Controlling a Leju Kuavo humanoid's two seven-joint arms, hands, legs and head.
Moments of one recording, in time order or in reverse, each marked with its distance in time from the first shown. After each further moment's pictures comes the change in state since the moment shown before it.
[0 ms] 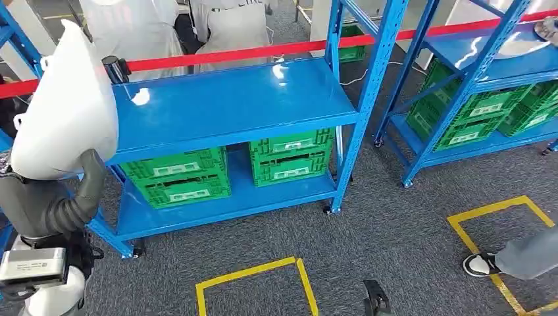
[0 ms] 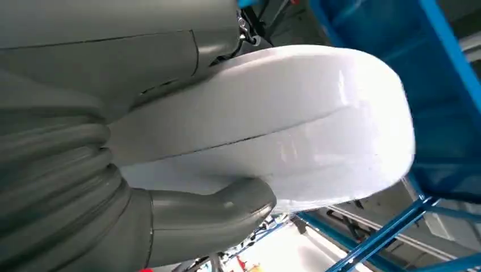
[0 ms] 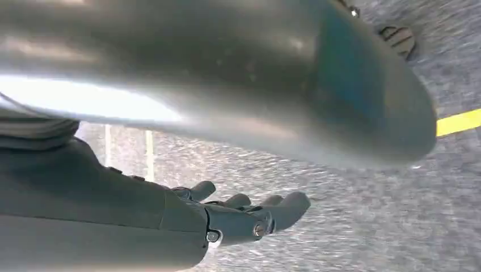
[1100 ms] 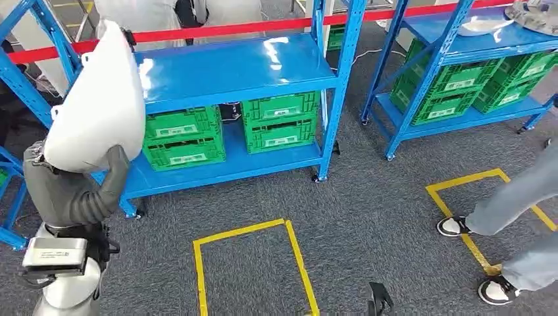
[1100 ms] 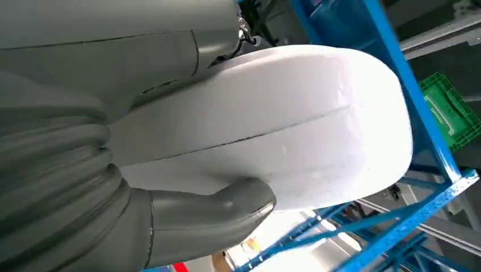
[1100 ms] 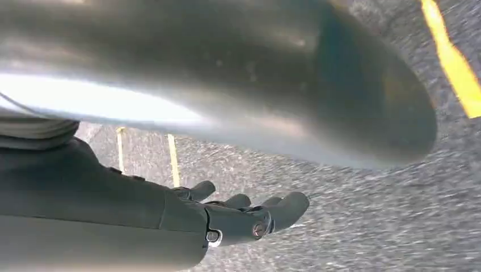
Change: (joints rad) left arm -0.018 -0.066 -0.015 0.053 -0.010 -0.072 -0.014; right arm 0.002 0.013 -0.049 0.000 -0.054 -0.024 -0.001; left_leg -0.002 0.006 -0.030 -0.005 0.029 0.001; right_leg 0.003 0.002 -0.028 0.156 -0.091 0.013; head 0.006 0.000
